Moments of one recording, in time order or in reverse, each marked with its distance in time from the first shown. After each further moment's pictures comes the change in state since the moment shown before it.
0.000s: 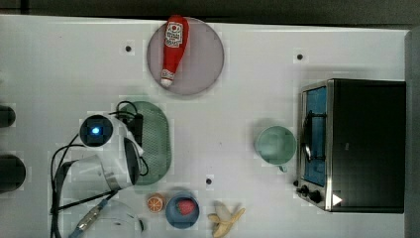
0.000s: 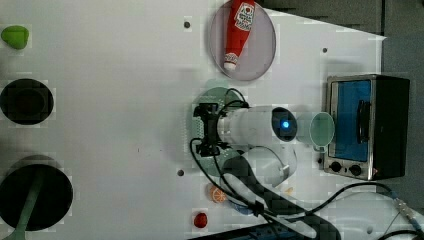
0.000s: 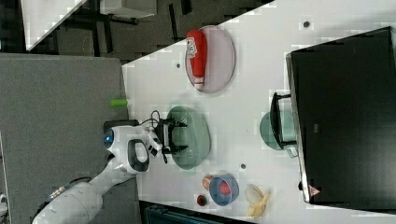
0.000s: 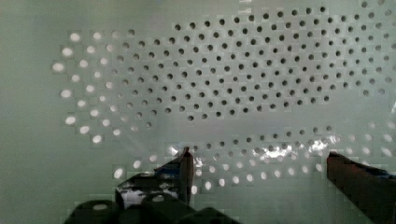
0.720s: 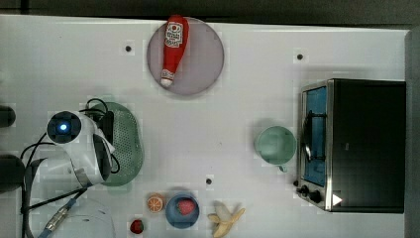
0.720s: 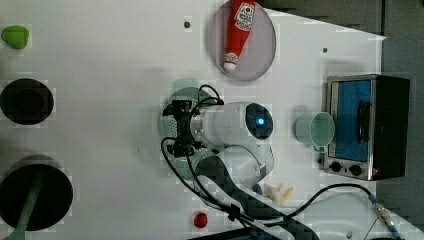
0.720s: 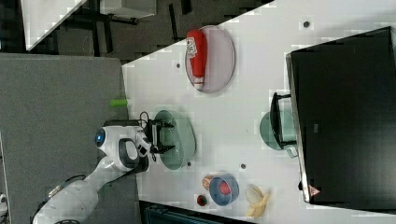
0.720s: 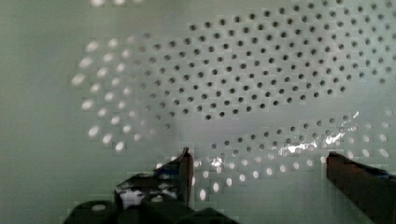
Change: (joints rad) arm 0.092 0.080 0.012 0.150 0.077 -0.040 0.033
